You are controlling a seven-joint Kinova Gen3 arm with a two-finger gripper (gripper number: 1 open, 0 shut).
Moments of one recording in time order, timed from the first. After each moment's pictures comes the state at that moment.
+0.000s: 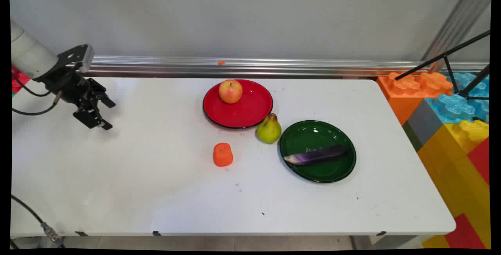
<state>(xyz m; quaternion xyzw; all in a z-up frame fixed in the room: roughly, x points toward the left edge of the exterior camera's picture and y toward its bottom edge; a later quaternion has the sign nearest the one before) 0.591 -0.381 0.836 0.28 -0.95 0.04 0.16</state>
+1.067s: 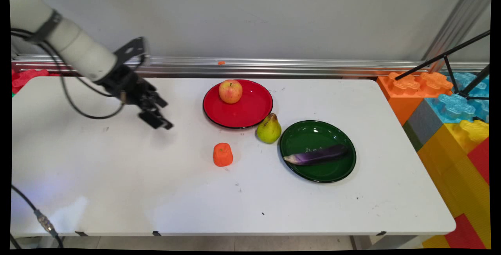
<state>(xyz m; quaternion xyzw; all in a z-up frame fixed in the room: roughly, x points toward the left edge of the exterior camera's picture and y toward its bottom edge) 0.417 -0.393 0.862 0.33 -0.92 0.06 0.21</state>
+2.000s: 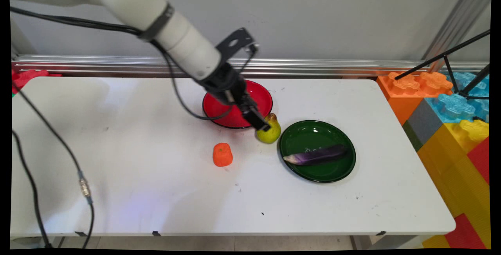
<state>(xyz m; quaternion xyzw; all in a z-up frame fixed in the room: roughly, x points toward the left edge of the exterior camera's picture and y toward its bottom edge) 0.199 -0.437 0.888 0.31 -0.91 0.03 0.29</state>
